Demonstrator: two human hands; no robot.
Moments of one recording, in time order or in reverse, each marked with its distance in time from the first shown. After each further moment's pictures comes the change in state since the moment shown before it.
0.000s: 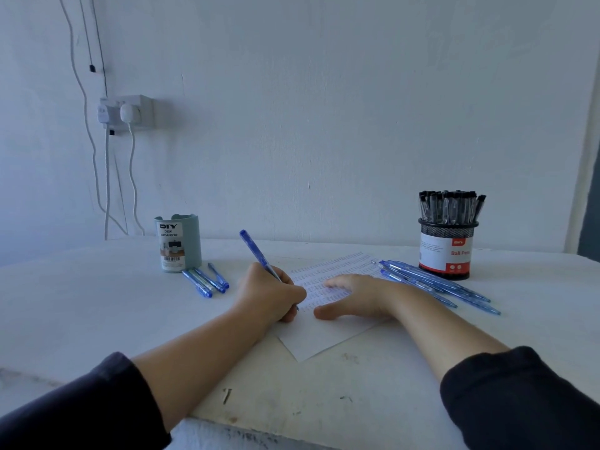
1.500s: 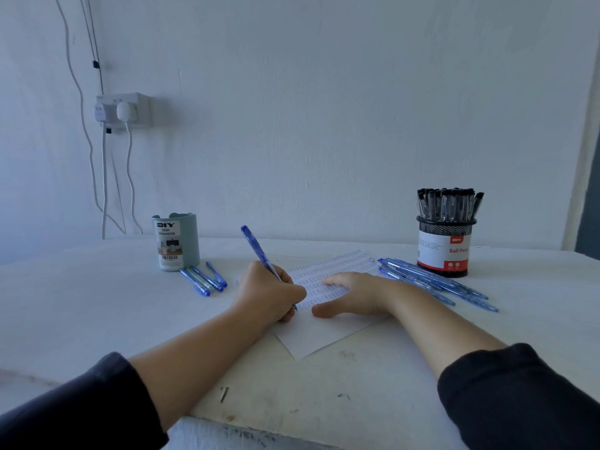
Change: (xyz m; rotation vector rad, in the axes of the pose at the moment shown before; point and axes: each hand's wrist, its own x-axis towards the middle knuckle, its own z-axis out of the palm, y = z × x) left_hand 0.002 -0.003 0.003 0.021 -0.019 0.044; right_hand 0.000 -0.001 0.000 0.030 -0.002 -0.001
